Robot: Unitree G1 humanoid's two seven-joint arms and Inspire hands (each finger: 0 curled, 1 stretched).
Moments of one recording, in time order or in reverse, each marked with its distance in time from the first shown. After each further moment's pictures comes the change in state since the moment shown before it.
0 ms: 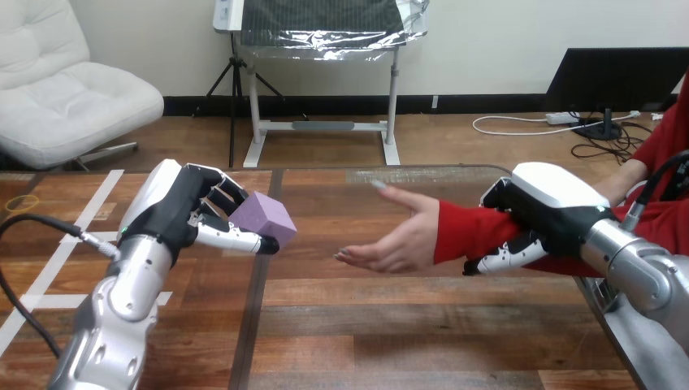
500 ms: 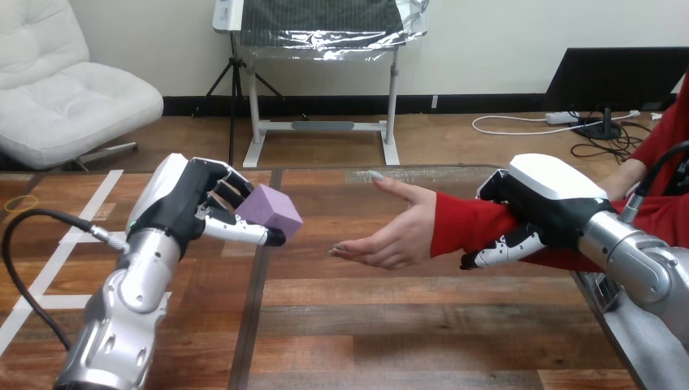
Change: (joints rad) left arm -0.051 -0.025 -0.002 0.090 -0.004 -0.049 0.027; right arm 0.002 -0.003 -0.005 -0.056 0.013 0.021 0.028
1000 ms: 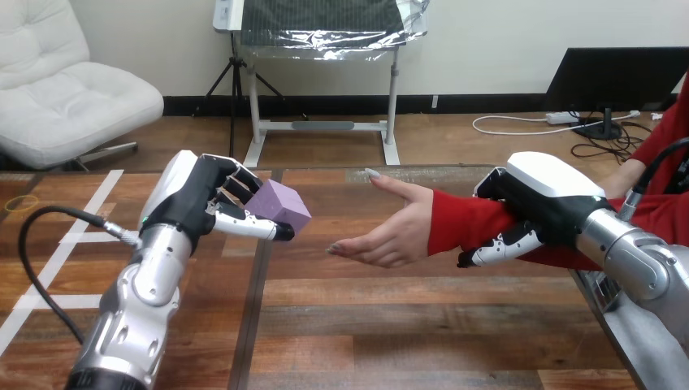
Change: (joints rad) left arm -0.055 -0.033 -0.003 0.103 0.001 -0.042 0.026; right arm 0.013 0.000 -0.008 -0.047 0.021 0.028 0.034
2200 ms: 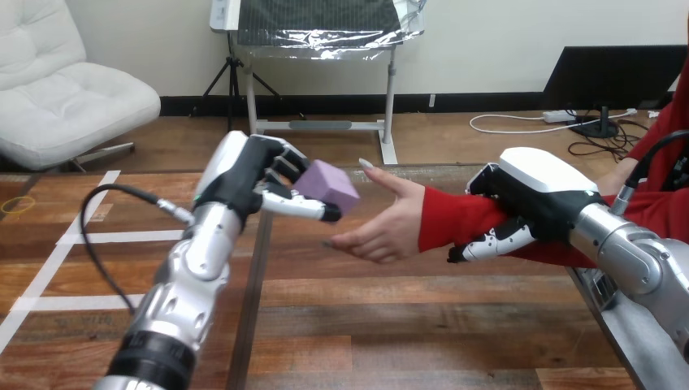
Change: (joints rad) left arm -0.156 -0.121 -0.032 0.191 -0.003 -0.092 0.031; right arm 0.003 0.010 -0.001 -0.060 0.003 0.040 0.026
